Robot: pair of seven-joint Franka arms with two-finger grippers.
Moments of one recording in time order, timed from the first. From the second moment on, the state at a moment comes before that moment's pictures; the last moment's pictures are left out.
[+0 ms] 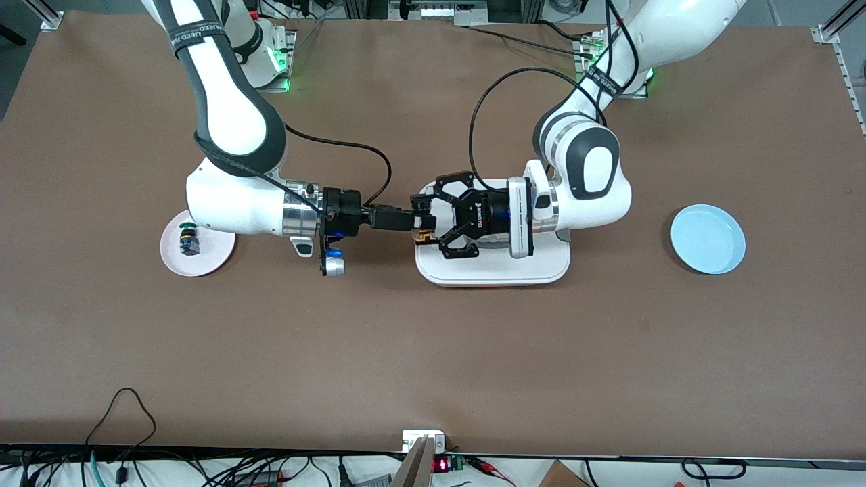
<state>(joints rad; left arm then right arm) -0.12 0.52 -0.45 -1.71 -1.92 2.19 1.84 0.56 0.48 -0.11 -1.56 1.50 2.05 0.08</state>
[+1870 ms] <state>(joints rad) -0.01 0.51 -0.44 -1.70 -1.62 2.10 1.66 0.52 0.44 -0.16 -1.55 1.40 1.99 0.08</state>
